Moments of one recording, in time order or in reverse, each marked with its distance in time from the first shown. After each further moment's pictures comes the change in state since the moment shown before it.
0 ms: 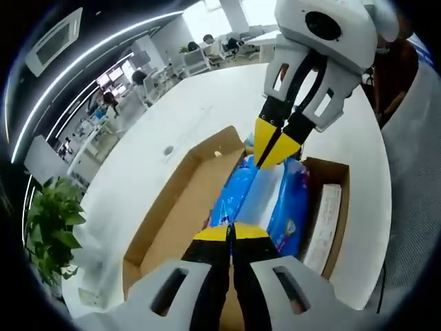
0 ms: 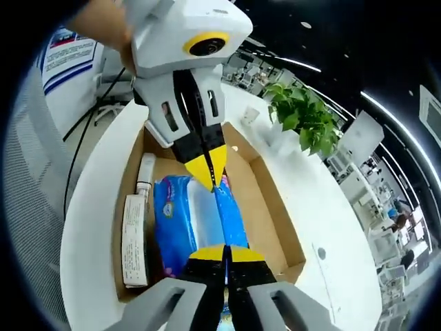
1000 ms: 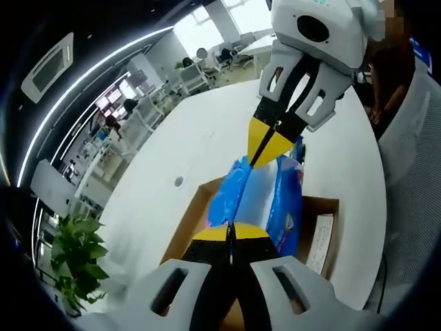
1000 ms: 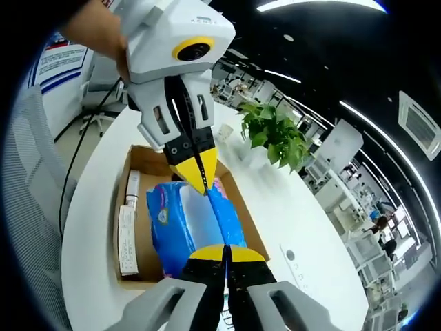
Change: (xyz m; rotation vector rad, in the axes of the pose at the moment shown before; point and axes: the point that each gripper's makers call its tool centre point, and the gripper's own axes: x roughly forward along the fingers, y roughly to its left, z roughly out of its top) left arm -0.019 0.002 0.071 0.107 -0.065 0.027; right arm -0.062 -0.039 0.007 0.016 -0.059 -0.138
